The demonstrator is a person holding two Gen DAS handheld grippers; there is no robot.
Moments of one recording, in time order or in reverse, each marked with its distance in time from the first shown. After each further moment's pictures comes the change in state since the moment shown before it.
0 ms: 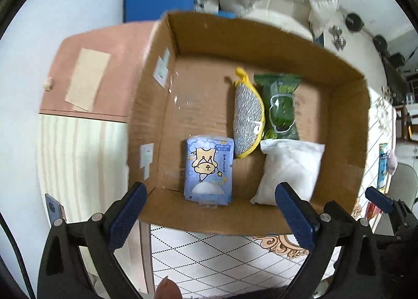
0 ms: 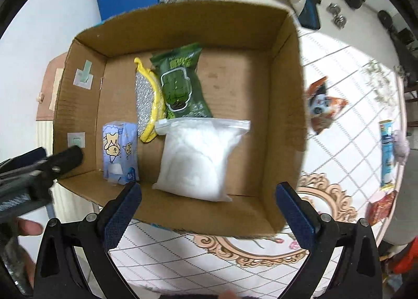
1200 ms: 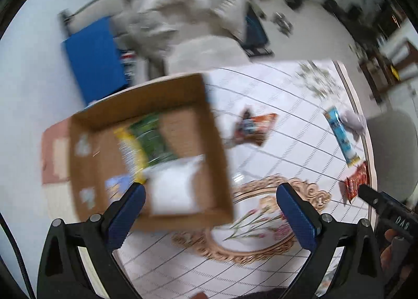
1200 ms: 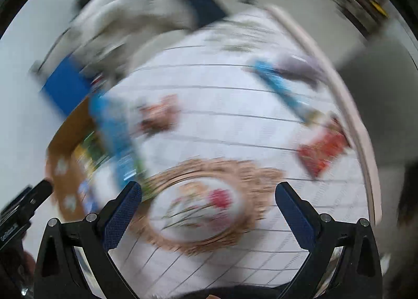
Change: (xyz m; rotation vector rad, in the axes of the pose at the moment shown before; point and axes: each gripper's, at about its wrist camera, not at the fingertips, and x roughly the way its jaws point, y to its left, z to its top) left arm -0.031 -0.268 -0.028 0.396 -0.129 0.062; right arm -0.088 -0.319 -0.124 0.603 -0.152 0.087
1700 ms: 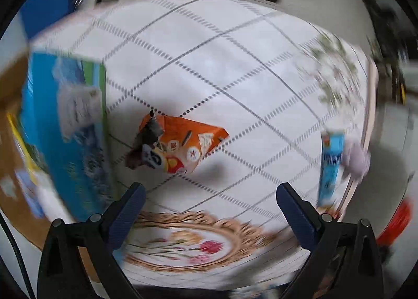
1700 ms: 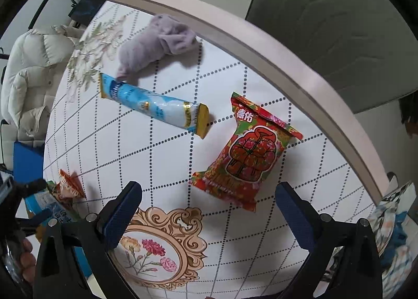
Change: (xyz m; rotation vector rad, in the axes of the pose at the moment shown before) left arm 0.179 -0.049 0.098 -0.340 0.427 -0.183; right arm 0.096 -0.173 0.050 0.398 0.128 -0.037
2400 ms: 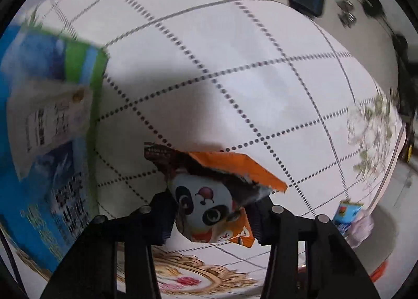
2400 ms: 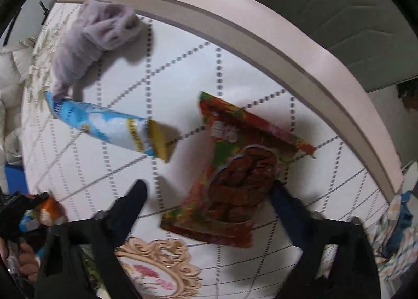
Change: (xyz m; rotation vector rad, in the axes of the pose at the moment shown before) left arm 0.050 0.008 0.031 -0.149 -0.050 0.031; right arm 0.066 -0.016 0.024 0.097 0.084 -0.075
